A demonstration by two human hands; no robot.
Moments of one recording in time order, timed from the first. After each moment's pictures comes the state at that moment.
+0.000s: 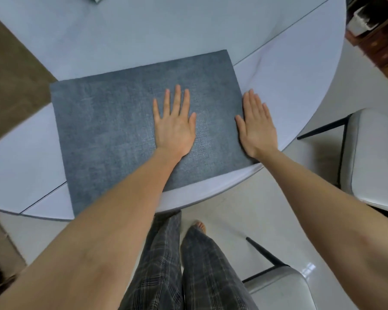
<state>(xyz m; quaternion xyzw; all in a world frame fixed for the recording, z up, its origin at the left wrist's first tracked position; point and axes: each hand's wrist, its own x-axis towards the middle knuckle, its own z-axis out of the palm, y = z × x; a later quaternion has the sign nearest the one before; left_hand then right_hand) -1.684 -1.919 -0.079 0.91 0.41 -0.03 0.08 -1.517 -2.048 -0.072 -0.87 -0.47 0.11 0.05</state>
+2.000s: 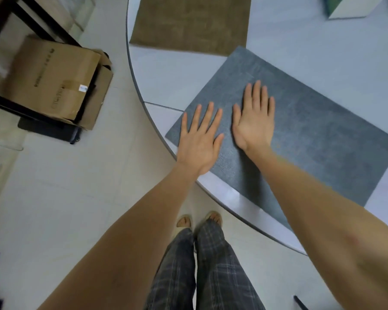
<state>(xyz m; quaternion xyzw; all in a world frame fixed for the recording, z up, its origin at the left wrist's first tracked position) -1.842 -1.966 -0.079 0.71 0.70 0.02 0.07 -1.712 -1.880 -0.080 -0.65 -0.76 0.09 0.06</state>
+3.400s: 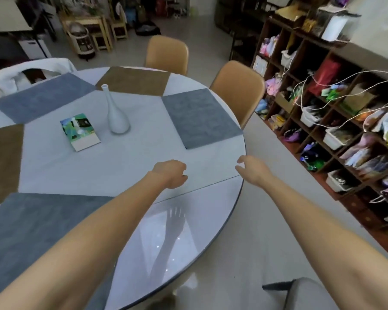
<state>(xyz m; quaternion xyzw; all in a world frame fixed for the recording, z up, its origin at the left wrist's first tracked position) -1.317 -1.898 0.147 0.87 0.44 -0.18 0.11 -1.080 -1.980 0.137 -0.81 -0.55 0.19 0.05</state>
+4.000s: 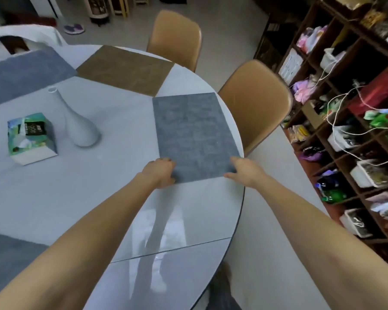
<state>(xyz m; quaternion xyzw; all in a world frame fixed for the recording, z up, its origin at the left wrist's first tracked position) -1.186 -1.693 0.077 0.83 0.51 -0.16 0.18 -0.926 -1.736 0.081 -0.71 -0.66 0.21 -0.09</state>
